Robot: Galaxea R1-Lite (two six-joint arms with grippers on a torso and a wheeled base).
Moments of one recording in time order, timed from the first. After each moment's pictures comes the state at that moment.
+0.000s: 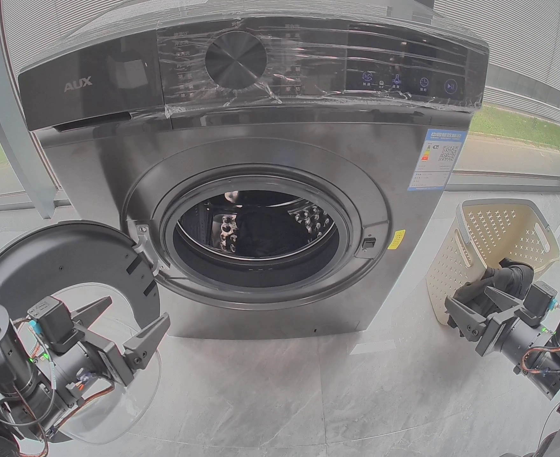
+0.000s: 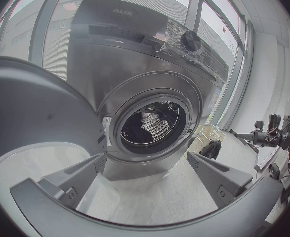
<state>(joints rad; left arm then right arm) -0.60 1.32 -0.09 -1.09 0.25 -0.19 0.50 1.48 -0.02 -1.35 -0.21 0.23</state>
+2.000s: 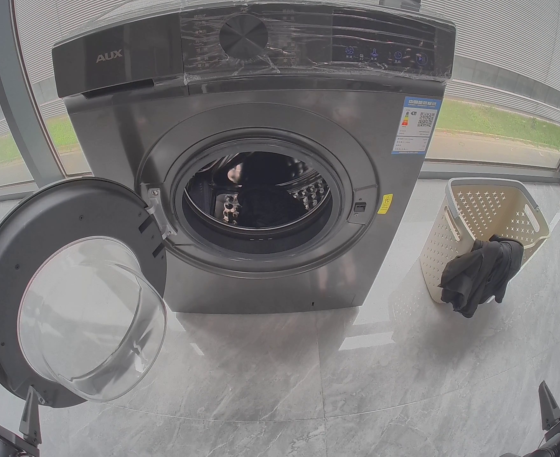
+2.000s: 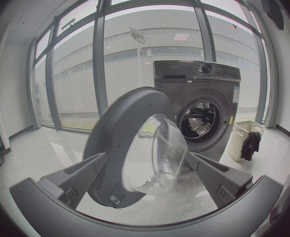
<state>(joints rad) 0.01 0.02 -0.02 -0.05 0.15 0.01 0.00 0.01 -0.02 0.01 -0.01 0.00</state>
